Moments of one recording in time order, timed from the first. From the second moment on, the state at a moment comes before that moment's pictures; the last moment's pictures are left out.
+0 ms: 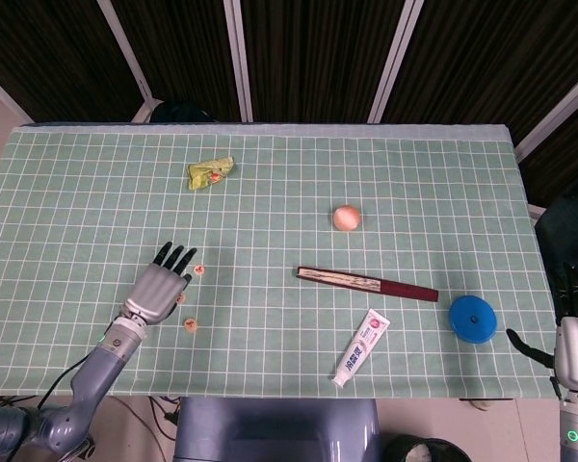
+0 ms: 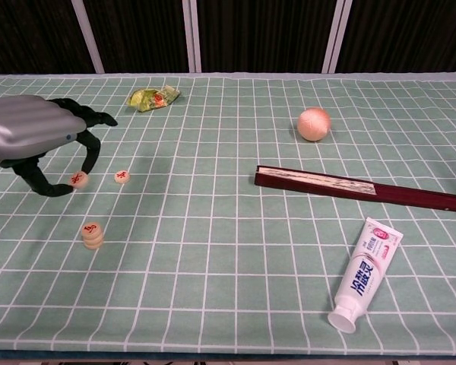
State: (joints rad) left arm -0.72 -1.36 0.01 -1.79 0.99 1.09 0.87; right arm 0.02 -1.21 0.16 -1.64 -1.42 1.62 -0.13
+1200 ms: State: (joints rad) left arm -0.70 -1.47 0.10 -1.75 1.11 1.10 0.98; right arm 0.02 -1.21 0.17 -1.64 -1.42 1.63 -0.13
